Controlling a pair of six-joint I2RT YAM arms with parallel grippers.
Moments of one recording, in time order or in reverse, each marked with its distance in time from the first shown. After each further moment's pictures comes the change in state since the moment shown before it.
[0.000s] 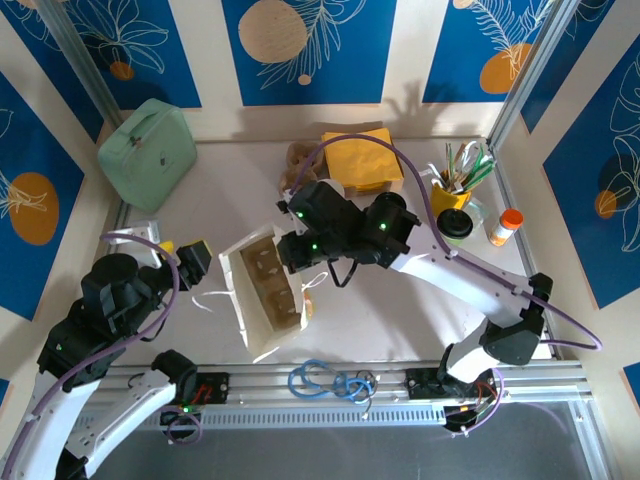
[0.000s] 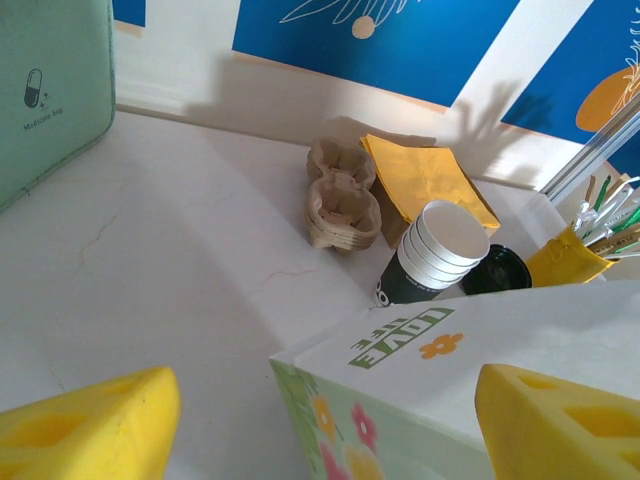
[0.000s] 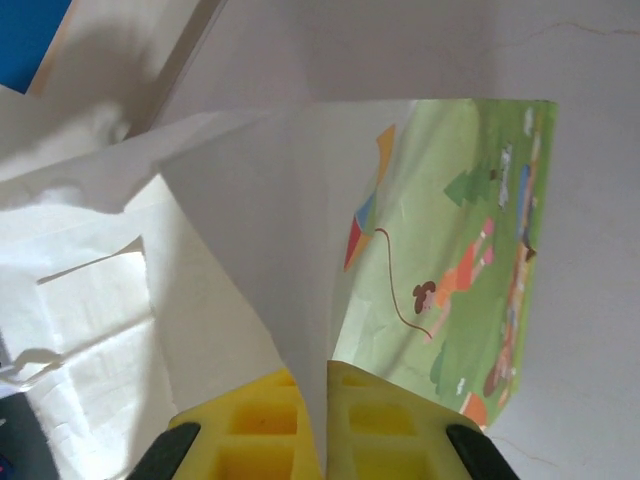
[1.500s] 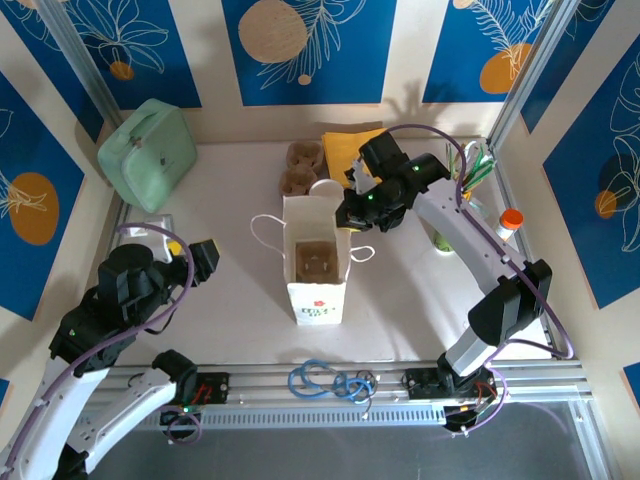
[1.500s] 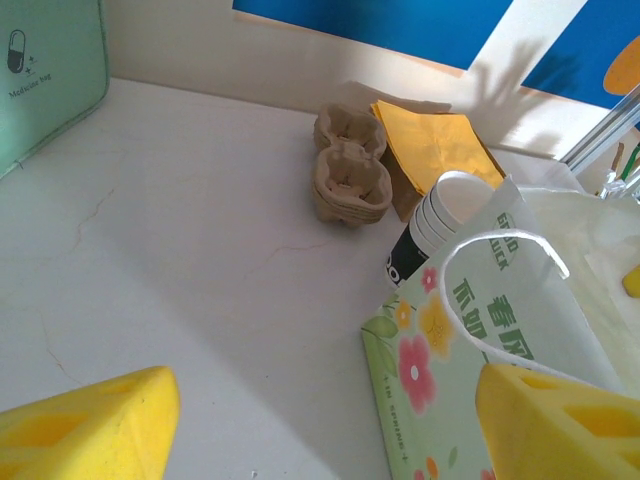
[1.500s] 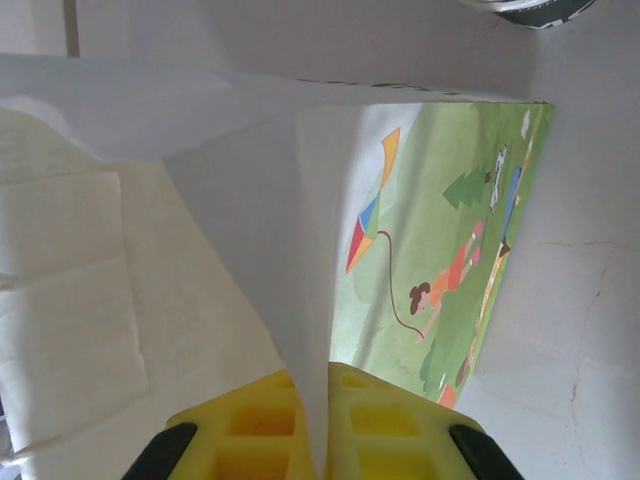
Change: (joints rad) left arm 0.000 0.061 -0.014 -0.002 0.013 -0.003; right arm -0.549 0.062 -0.077 -0.163 -0.409 -0.104
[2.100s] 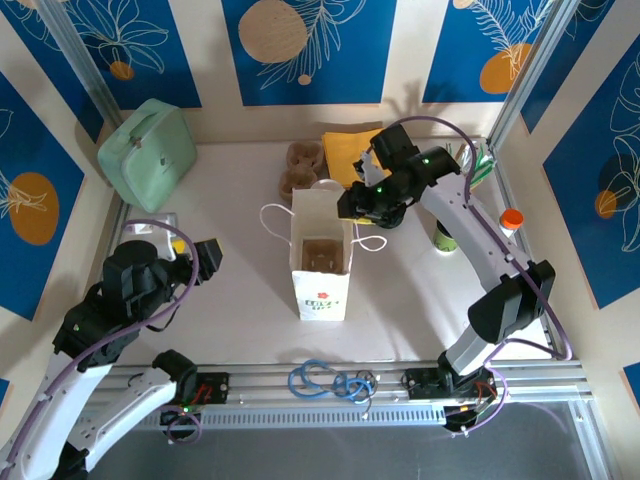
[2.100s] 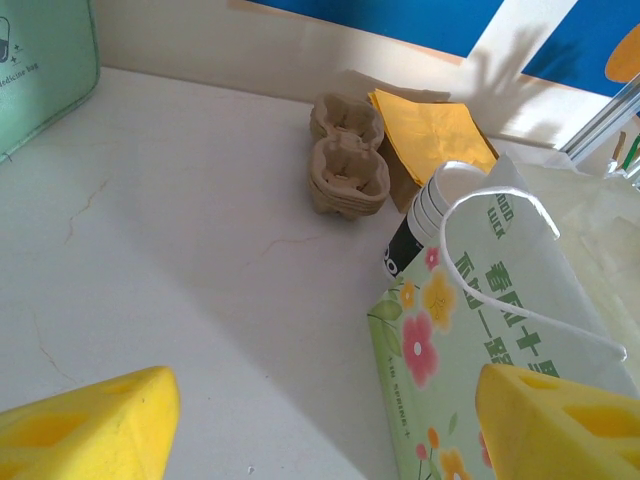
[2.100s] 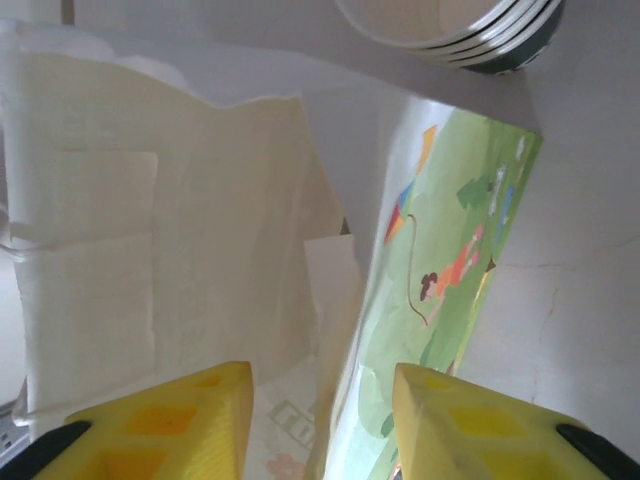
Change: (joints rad) left arm 0.000 0.023 0.000 0.003 0.014 0.000; right arm -0.054 0.008 0.061 -0.047 0.026 -0.061
